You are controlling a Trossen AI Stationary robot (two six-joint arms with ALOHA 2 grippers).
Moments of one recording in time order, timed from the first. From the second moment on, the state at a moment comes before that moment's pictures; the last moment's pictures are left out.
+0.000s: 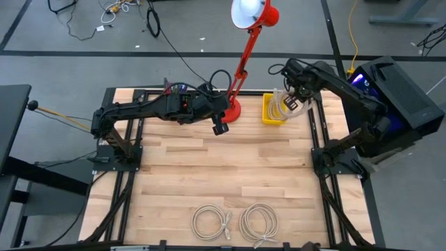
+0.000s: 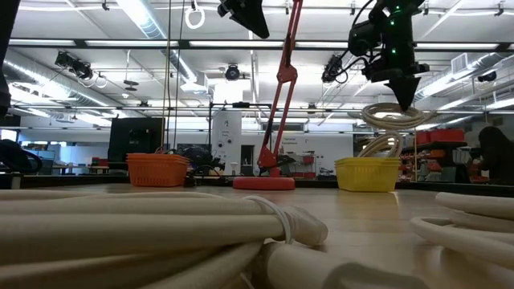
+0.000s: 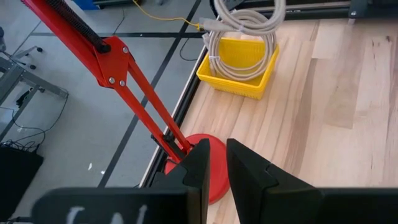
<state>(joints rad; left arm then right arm) 0.09 1.69 1.78 -0.79 -0.52 0.06 -0.80 1.46 1.40 -1.42 0.34 0.11</state>
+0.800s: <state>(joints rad) 0.09 1.69 1.78 -0.80 -0.52 0.06 -0.81 1.46 1.40 -1.29 0.36 0.14</state>
